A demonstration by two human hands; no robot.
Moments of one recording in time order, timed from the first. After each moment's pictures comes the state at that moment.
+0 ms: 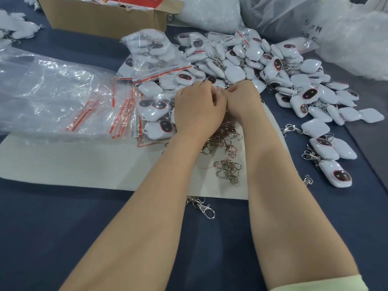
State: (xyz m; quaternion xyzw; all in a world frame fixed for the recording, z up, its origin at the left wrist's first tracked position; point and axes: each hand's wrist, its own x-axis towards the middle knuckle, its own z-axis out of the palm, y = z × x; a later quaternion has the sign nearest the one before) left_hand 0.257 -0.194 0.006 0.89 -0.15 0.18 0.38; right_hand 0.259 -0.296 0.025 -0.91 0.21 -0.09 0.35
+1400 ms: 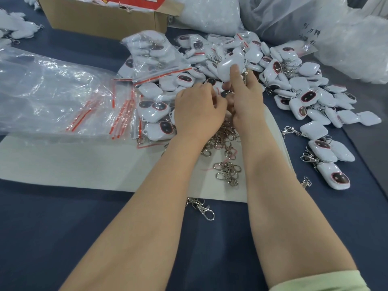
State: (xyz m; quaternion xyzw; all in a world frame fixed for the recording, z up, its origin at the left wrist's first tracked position) left_hand 0.255 -0.194 0.008 0.90 -0.16 0.18 0.37; right_hand 0.264 -0.294 0.011 -0.63 0.17 -0.23 0.72
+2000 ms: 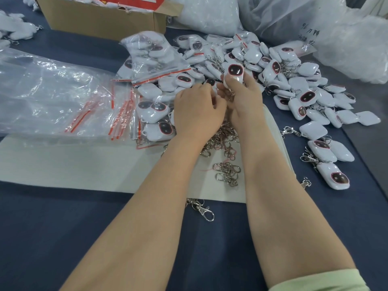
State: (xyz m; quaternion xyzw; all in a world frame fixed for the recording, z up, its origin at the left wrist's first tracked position) left_hand 0.254 -0.195 0.009 0.90 -0.16 0.17 0.36; right_hand 0.267 -0.294 0.011 -0.53 0.15 -0.22 0.80
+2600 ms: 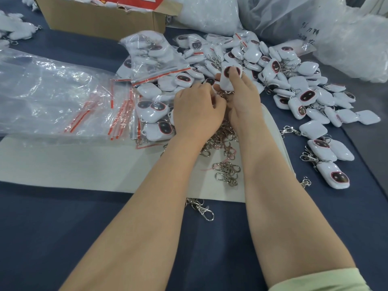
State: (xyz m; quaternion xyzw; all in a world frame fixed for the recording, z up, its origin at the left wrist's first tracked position) left_hand 0.255 -0.195 0.008 0.90 -0.16 0.18 0.36; right_hand 0.268 -0.292 0.010 -0.55 0.15 -0.19 0.80
